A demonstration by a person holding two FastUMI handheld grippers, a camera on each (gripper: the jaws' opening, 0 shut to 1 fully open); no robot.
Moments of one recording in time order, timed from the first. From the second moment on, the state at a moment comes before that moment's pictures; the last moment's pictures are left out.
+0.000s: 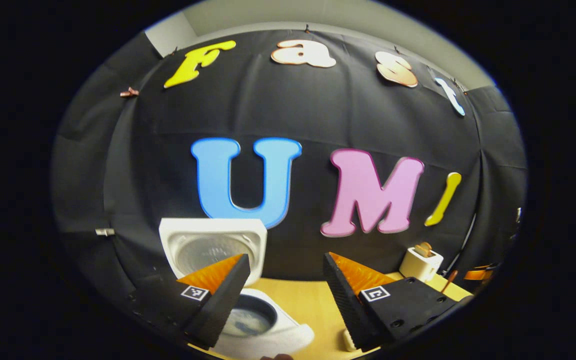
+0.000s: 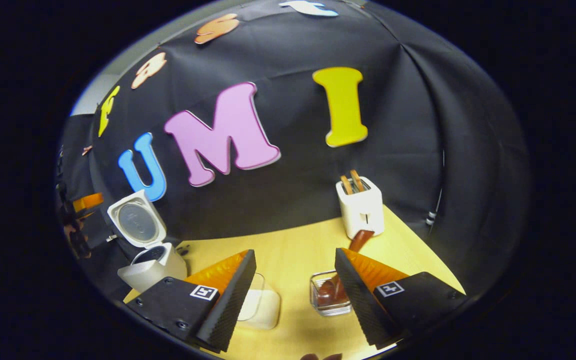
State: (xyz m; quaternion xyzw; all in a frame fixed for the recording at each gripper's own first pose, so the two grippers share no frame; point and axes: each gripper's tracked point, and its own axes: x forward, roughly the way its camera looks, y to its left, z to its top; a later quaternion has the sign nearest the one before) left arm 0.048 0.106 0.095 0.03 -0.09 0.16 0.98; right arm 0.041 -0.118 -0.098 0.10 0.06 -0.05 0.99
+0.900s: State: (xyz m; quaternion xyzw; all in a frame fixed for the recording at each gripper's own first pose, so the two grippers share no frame) left arm 0.190 0.287 0.120 0.04 -0.05 0.27 0.96; right arm -0.023 -0.025 -0.019 -0.10 0.02 -0.04 0.99
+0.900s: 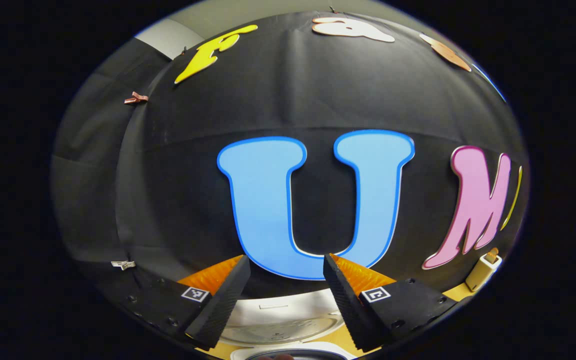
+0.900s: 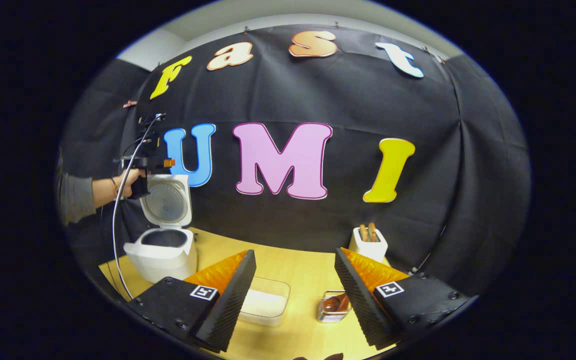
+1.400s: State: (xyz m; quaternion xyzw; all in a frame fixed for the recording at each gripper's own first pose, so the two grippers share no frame) left arm 0.182 0.281 0.078 0.03 0.00 0.28 0.96; right arm -0.016 -0.009 -0.017 -0.15 0.00 -0.03 0.99
